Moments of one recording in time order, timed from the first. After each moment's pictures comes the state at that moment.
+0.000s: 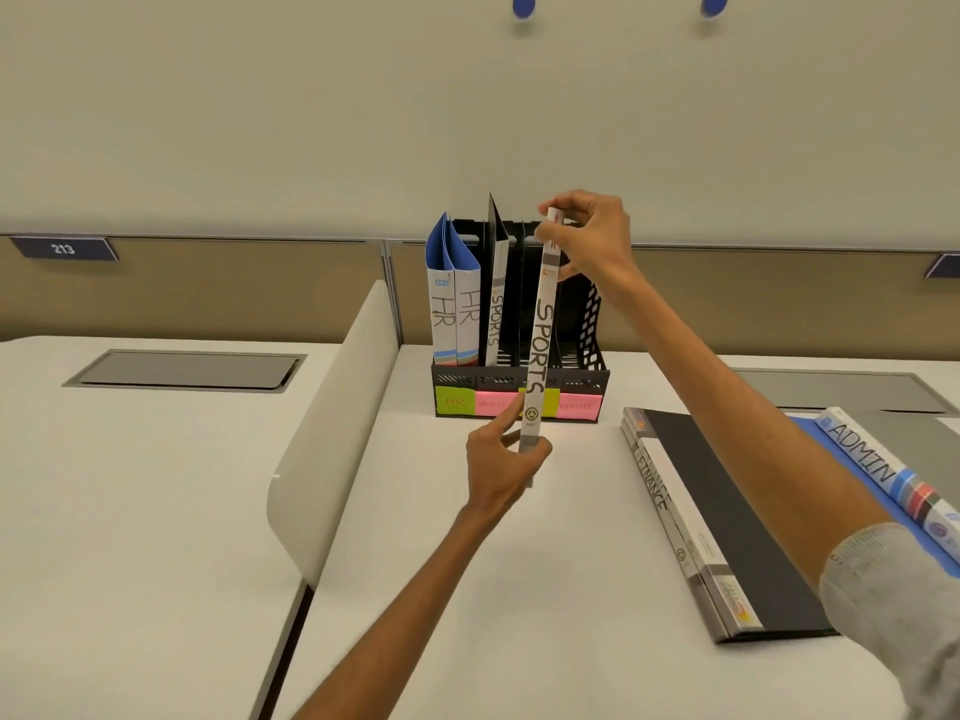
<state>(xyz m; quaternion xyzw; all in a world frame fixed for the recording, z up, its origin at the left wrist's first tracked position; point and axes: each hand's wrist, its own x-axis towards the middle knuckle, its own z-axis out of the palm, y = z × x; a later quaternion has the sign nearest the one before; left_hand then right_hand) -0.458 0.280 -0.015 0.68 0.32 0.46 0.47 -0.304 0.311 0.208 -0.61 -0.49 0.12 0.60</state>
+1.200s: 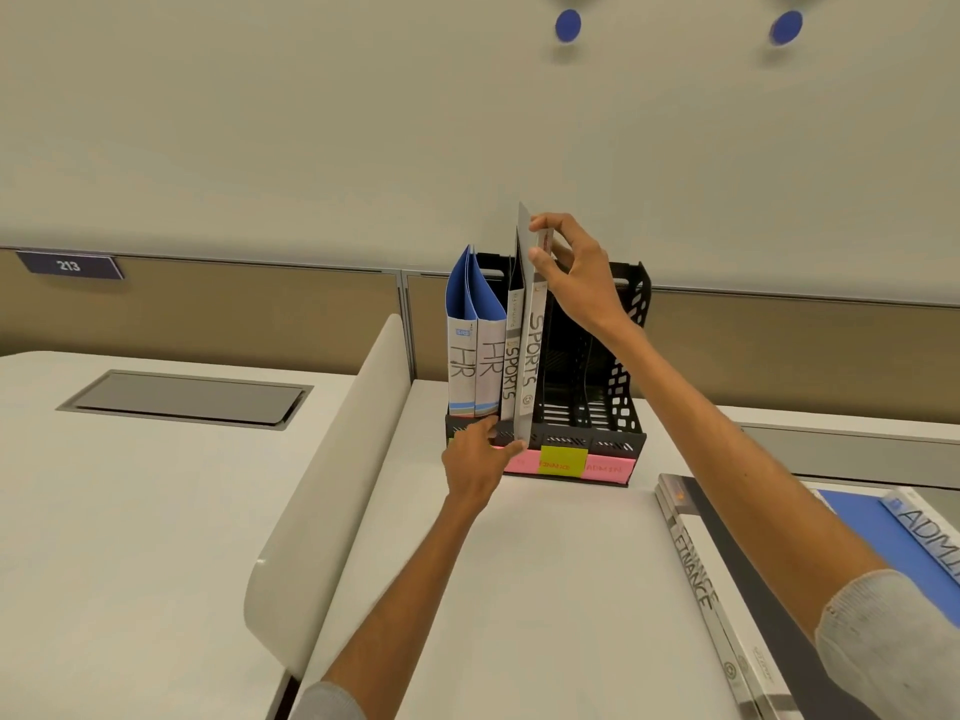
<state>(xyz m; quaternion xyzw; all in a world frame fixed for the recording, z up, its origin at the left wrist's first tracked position) -0.434 0.431 -0.031 0.75 0.51 0.32 0.28 -0.284 0.421 0.187 -0.54 -0.63 0.07 0.56</state>
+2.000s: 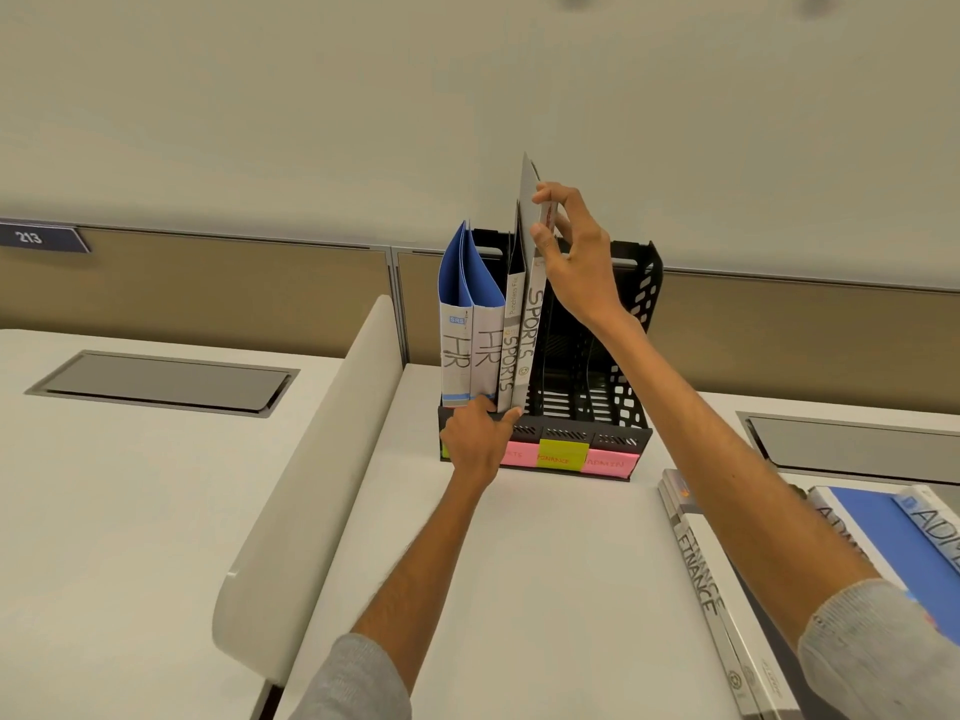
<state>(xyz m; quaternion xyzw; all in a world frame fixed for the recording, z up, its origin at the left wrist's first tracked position) -0.400 0.464 -0.040 0.73 0.58 0.29 0.20 -0.272 0.455 0.168 -0.54 -0.63 -0.01 0.56</state>
